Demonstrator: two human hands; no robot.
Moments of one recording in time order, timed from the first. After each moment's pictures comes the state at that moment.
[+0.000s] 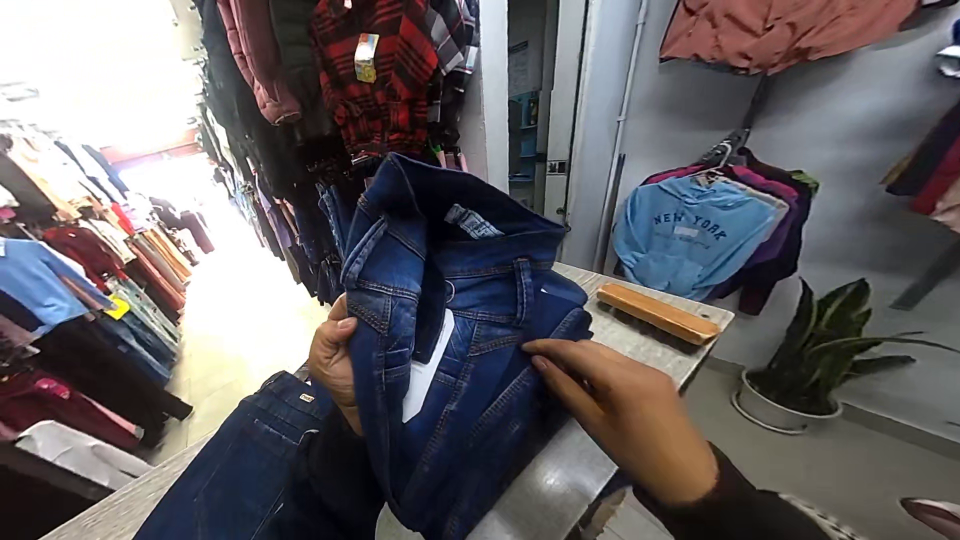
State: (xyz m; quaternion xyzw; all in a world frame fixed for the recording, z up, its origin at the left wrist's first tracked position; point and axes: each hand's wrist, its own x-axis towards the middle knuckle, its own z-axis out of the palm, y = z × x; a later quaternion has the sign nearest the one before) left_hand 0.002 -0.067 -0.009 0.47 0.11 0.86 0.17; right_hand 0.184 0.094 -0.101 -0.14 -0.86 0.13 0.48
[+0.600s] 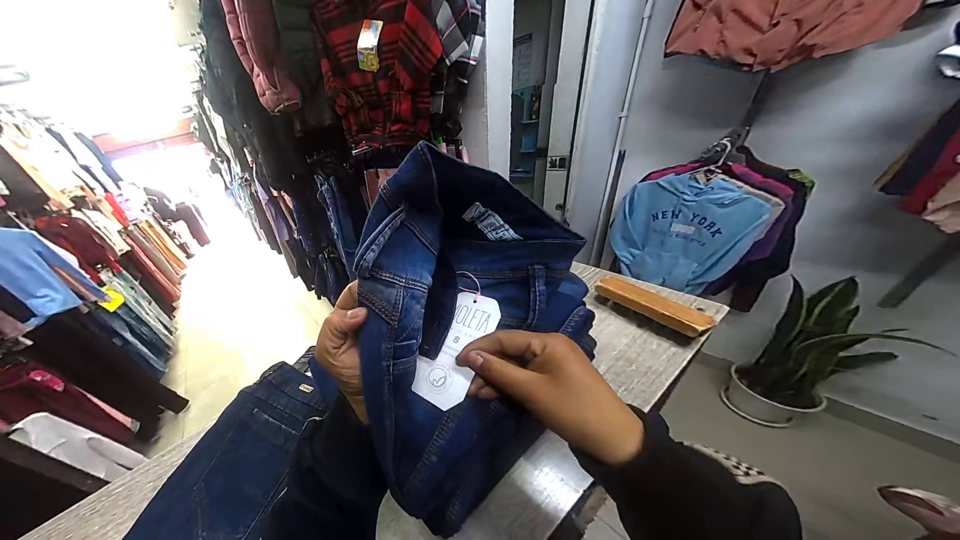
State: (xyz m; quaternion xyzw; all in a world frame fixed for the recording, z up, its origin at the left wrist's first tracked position) left_hand 0.003 -0.062 -0.011 0.48 0.06 0.85 0.21; right_hand 0.150 0.054 -0.061 -0.07 -0.78 0.54 0.32
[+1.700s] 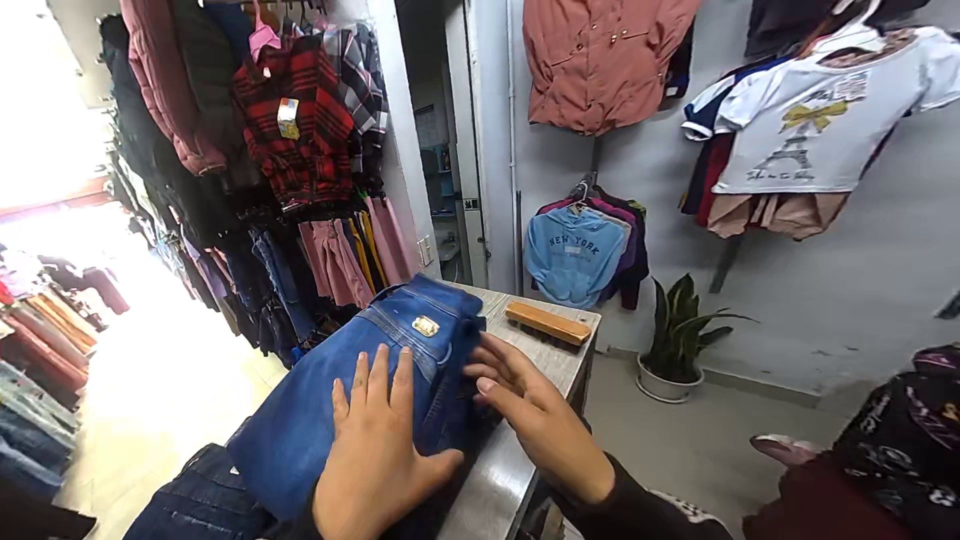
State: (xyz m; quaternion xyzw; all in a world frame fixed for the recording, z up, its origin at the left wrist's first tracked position) left_hand 0.054 -0.060 -0.029 0.61 0.75 0.20 -0.16; right_hand 0.193 0.083 -0.087 -0.15 -0.67 0.58 0.44
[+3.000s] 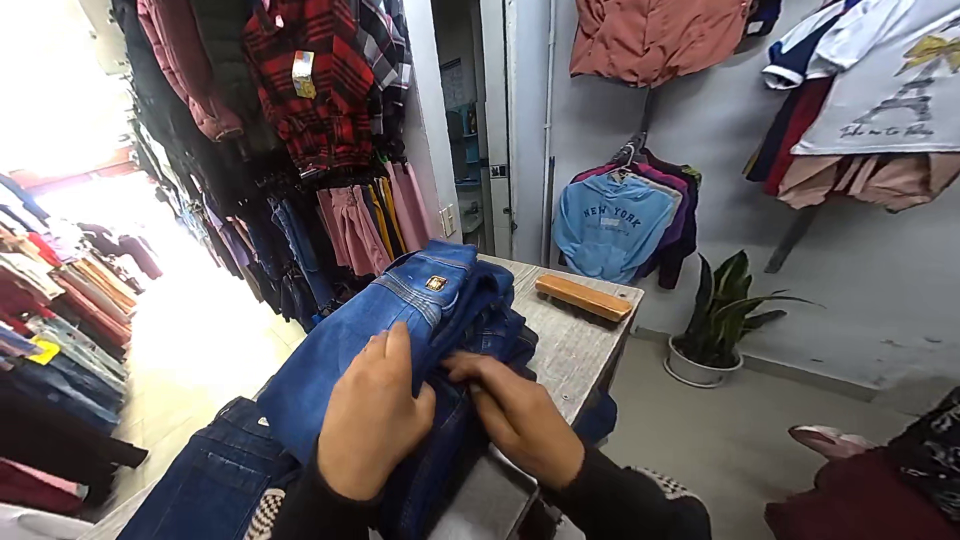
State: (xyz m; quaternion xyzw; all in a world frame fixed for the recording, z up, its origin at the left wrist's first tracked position) left_hand 0.048 -0.068 -0.018 0.57 0.76 0.22 -0.22; right_hand 0.163 0.066 -0.125 -0.03 -0.83 0.30 0.47
